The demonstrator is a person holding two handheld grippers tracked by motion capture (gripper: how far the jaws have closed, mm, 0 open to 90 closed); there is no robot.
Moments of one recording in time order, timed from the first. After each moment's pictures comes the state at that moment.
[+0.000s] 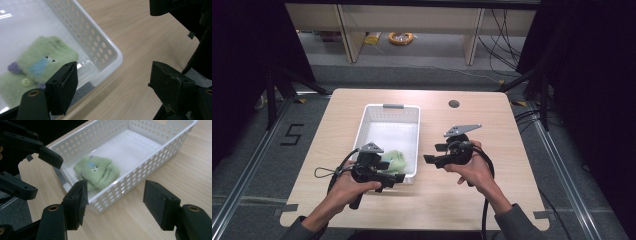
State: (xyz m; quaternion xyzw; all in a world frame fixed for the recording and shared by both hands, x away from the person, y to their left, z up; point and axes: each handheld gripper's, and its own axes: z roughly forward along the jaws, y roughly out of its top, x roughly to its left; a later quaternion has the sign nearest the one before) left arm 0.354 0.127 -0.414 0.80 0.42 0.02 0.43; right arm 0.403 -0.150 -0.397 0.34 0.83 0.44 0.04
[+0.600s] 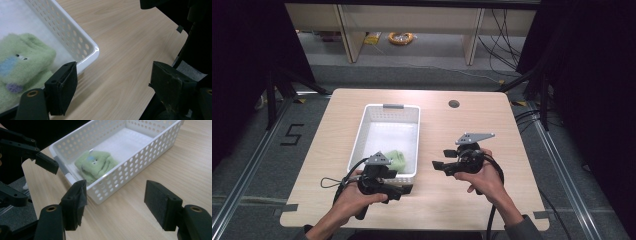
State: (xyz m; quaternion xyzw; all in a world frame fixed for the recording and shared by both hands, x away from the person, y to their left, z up) left arm 0.329 0.110 -0.421 0.81 0.38 0.02 0.44; right arm 0.382 -0.175 -0.405 0.35 0.82 0.45 0.03
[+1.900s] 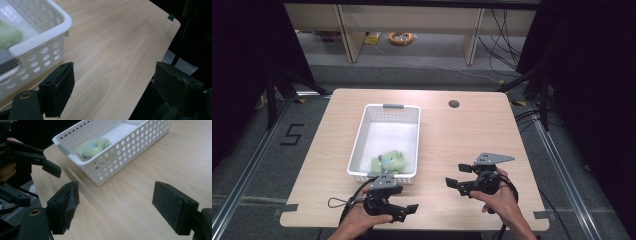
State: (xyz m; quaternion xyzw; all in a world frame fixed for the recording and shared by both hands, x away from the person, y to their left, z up) left arm 0.299 0.099 -0.464 0.81 0.35 0.01 0.47; right arm 0.344 -0.216 -0.438 0.36 0.79 0.49 0.03
